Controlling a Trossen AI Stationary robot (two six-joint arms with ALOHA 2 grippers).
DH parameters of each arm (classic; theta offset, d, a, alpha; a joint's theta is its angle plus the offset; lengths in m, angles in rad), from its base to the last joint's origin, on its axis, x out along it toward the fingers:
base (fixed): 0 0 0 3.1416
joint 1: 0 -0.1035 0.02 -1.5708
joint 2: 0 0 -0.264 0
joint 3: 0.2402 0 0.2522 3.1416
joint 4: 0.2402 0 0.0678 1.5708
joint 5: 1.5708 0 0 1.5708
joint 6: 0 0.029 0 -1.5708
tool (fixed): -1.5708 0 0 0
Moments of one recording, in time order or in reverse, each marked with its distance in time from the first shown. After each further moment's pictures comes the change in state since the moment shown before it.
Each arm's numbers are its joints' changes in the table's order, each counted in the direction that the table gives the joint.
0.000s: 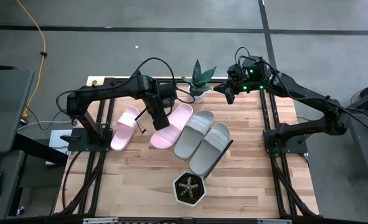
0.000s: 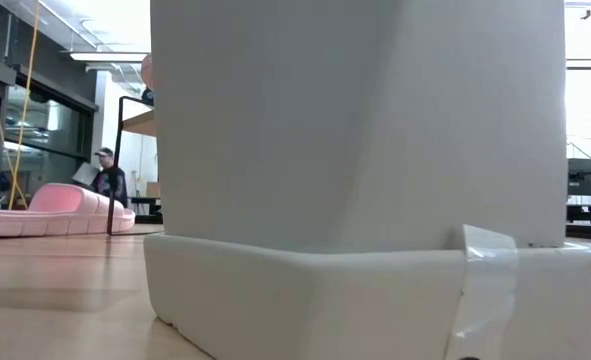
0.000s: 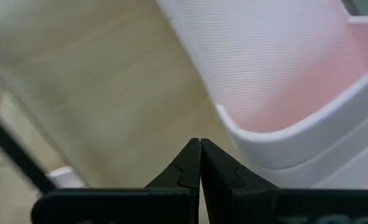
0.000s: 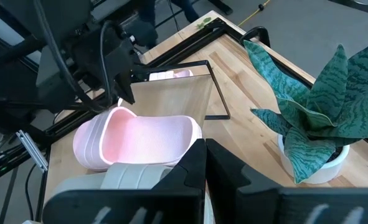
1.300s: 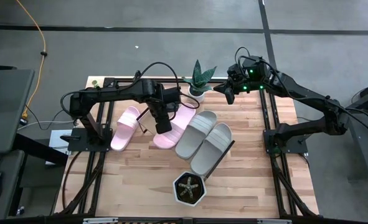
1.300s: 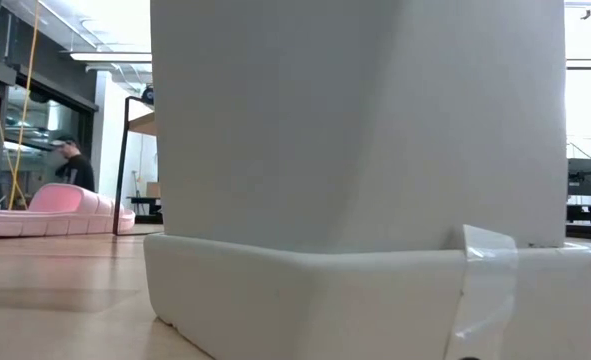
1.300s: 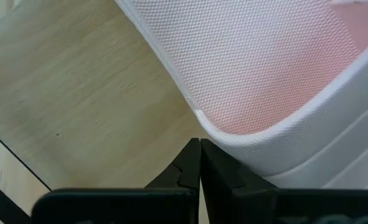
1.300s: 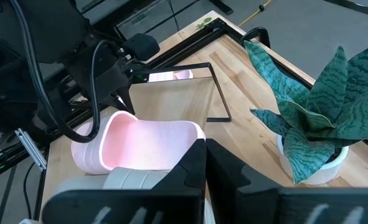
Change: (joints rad) left arm 0.041 -0.034 0.000 -0.059 0.019 0.064; right arm 0.000 0.000 0.000 0.000 0.000 -0.011
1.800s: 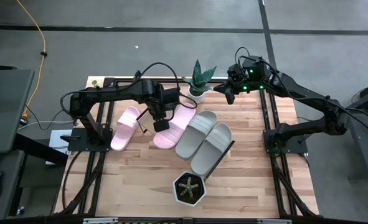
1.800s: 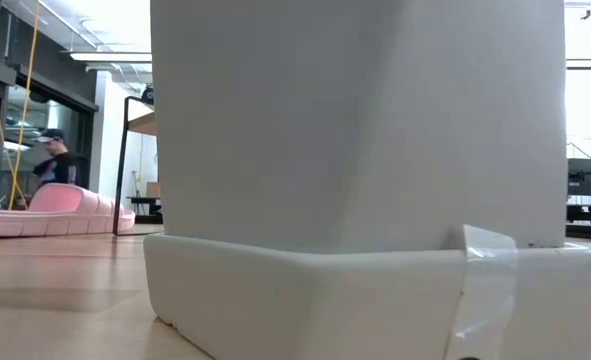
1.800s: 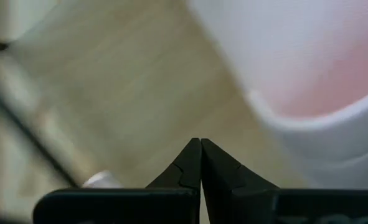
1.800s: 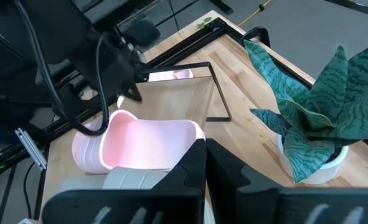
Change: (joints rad) left arm 0.000 0.000 0.014 0.076 0.145 0.009; right arm 0.000 0.000 0.000 0.002 0.000 0.000
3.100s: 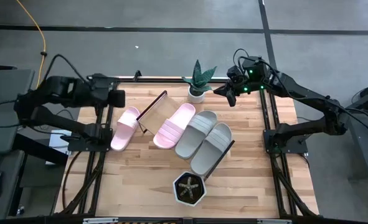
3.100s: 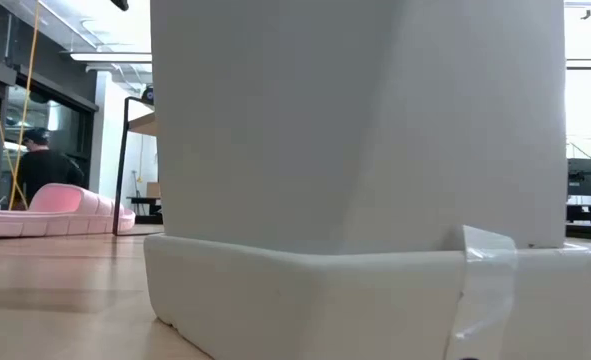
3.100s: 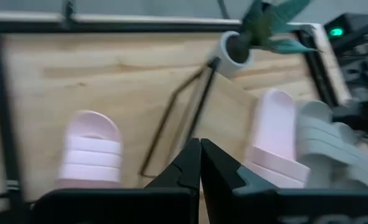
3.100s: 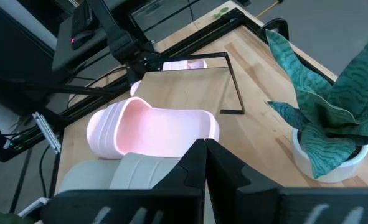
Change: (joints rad) left arm 0.152 0.734 -0.183 0.063 0.393 -1.135; right arm 0.000 0.000 0.000 0.021 0.069 -0.034
